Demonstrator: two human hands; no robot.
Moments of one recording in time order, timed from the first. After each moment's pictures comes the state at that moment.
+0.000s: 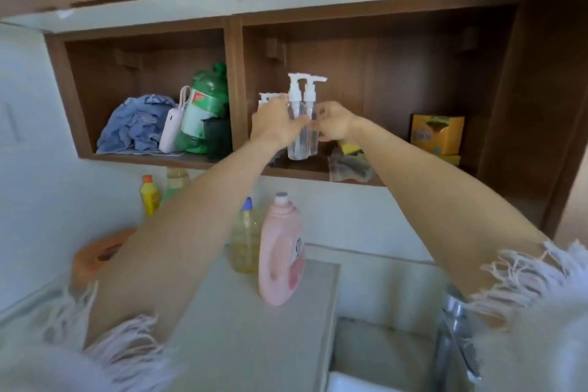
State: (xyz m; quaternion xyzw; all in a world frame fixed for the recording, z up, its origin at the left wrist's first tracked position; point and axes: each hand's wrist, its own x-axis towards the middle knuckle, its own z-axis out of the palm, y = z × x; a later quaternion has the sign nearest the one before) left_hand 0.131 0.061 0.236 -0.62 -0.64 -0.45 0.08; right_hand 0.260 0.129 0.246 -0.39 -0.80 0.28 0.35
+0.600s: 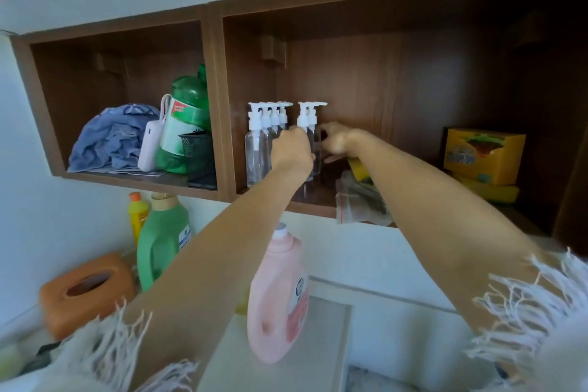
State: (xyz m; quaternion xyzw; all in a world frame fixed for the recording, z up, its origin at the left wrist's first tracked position) left_hand 0.148 0.183 0.214 -0.58 -0.74 -0.32 0.12; right_hand 0.237 0.271 0.239 -0.46 -0.80 0.29 0.27
